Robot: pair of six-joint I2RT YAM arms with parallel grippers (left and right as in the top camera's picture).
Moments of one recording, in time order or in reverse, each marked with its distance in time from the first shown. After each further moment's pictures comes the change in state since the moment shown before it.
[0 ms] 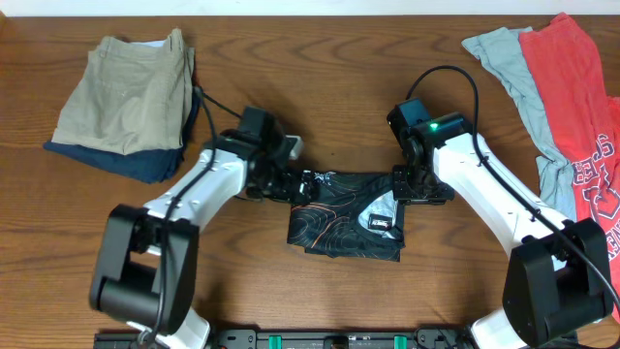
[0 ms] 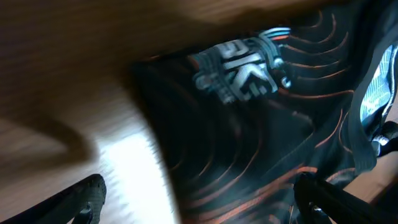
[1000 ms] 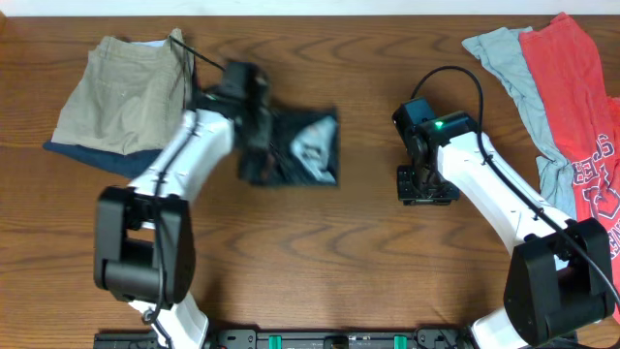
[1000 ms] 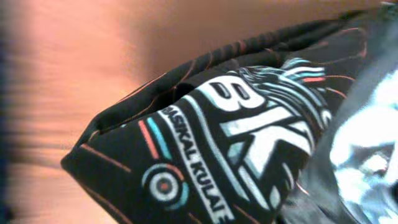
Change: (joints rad) left arm 0.132 0.101 0.330 -0.032 -0.484 0.011; right arm -0.023 0.000 0.000 -0.026 0.011 -0.027
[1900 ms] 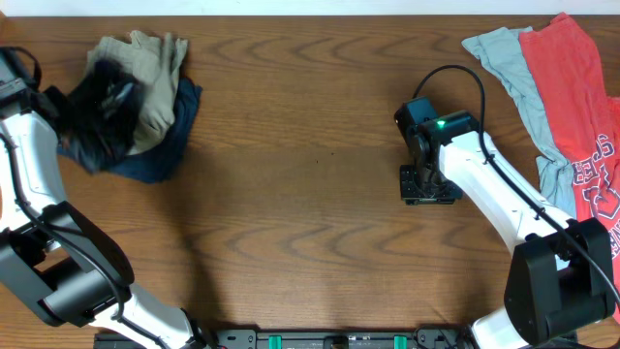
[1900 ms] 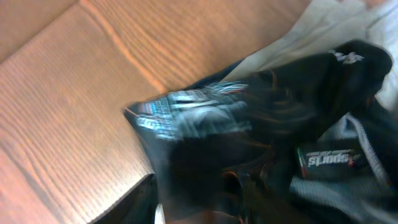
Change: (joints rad) left arm 0.731 0.000 0.210 -0.012 -0.130 -0.149; right arm -0.011 0.000 0.000 0.003 0.025 -0.008
